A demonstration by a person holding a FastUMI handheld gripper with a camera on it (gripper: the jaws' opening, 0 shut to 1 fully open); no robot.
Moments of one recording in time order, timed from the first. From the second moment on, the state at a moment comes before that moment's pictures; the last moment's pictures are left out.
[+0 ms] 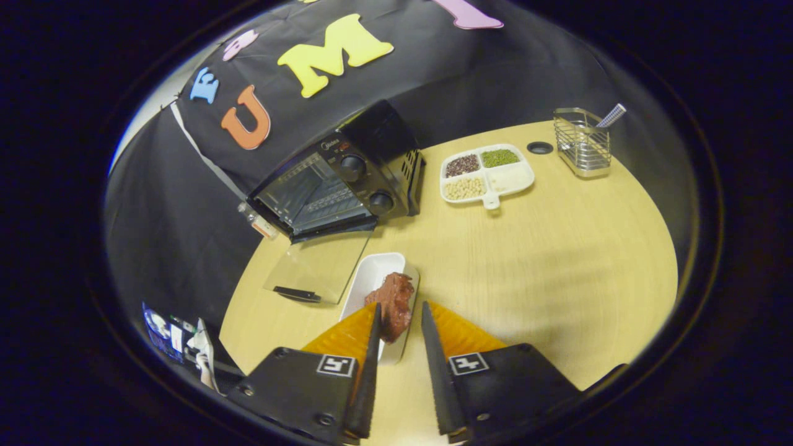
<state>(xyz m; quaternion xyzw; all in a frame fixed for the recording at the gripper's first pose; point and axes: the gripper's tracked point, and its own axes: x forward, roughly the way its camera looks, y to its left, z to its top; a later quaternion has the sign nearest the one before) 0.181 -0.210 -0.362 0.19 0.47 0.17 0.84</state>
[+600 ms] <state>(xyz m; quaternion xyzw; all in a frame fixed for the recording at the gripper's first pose) 0.156 -0.185 -0.291 0.06 0.42 0.16 0.89</state>
